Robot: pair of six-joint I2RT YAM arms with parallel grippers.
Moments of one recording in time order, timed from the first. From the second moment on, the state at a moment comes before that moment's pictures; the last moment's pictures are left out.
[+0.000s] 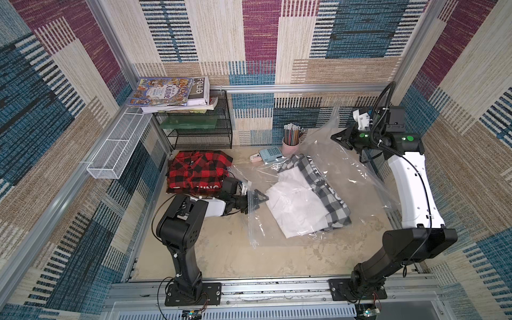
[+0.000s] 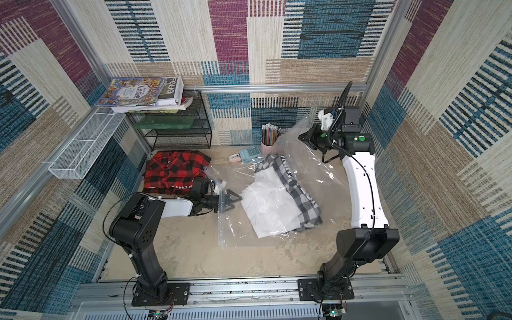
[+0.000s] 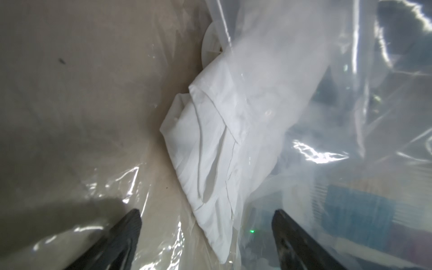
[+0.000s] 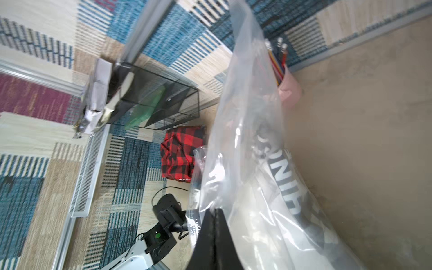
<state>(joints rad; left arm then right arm) -0.35 1.87 0.90 0.23 0.82 -0.81 -0.03 1.61 1.89 -0.95 -0.60 0.53</state>
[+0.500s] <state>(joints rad) -0.43 1.93 1.03 0.03 0.77 -0.72 -0.17 1.51 1.43 -0.79 -0.66 0.50</state>
